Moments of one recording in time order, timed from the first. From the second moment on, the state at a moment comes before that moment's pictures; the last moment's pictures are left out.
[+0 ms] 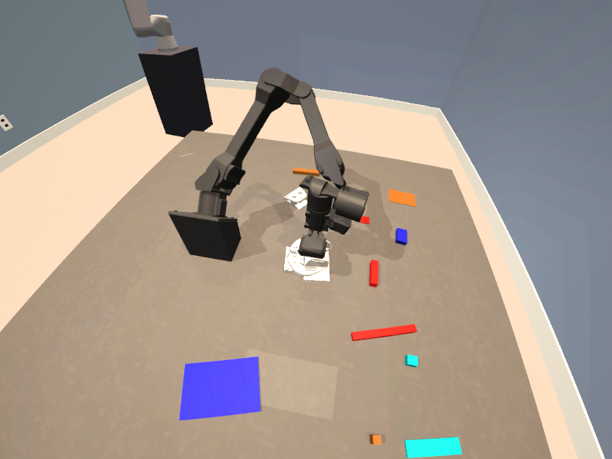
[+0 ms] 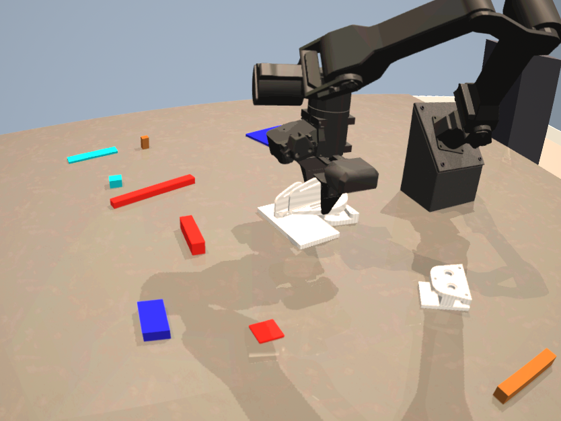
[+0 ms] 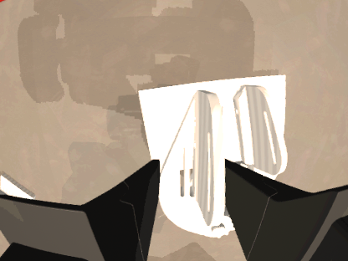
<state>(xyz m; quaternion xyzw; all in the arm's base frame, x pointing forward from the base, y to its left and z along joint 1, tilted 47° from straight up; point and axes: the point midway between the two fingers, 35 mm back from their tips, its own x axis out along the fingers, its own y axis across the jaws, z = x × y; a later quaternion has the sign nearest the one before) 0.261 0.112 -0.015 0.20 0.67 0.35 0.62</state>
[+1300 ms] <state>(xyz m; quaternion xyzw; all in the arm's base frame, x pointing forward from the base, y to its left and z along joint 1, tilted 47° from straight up) 0.256 0.123 -0.026 0.20 0.67 0.35 0.62</state>
